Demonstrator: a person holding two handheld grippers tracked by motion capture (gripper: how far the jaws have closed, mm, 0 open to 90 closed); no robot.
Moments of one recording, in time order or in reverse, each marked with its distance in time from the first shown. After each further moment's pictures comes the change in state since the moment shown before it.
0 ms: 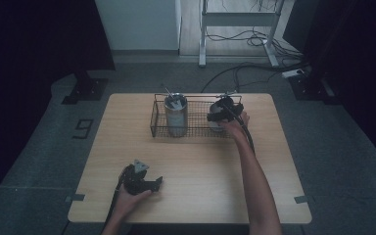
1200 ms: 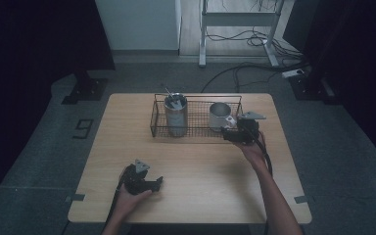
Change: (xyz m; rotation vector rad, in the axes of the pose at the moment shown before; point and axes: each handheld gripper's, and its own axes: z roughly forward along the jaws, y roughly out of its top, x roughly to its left) left arm -0.001 0.001 0.001 0.009 0.010 0.012; right arm -0.009 -0.081 -0.092 -0.224 0.095 0.062
